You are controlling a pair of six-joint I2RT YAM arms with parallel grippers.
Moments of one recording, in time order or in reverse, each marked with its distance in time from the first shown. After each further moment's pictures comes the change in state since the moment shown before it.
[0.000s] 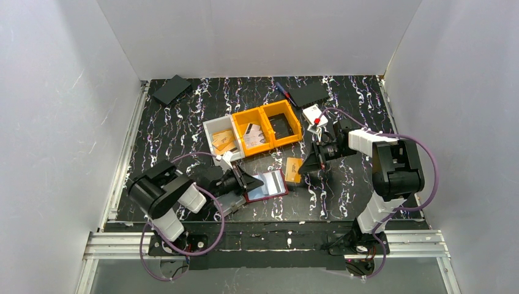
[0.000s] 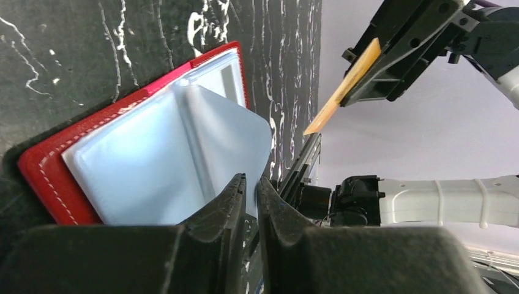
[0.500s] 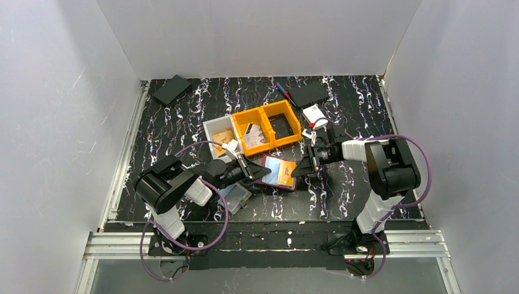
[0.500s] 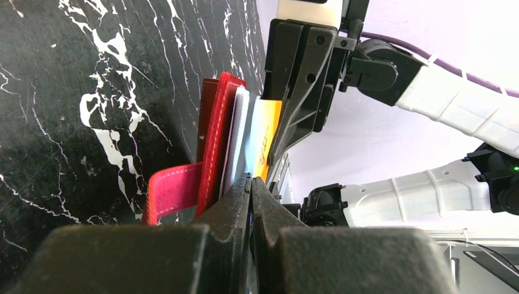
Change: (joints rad) left arm -0.004 0.021 0.117 0.100 0.008 0.014; right arm 0.068 0.026 -0.158 0.458 -0.147 0.479
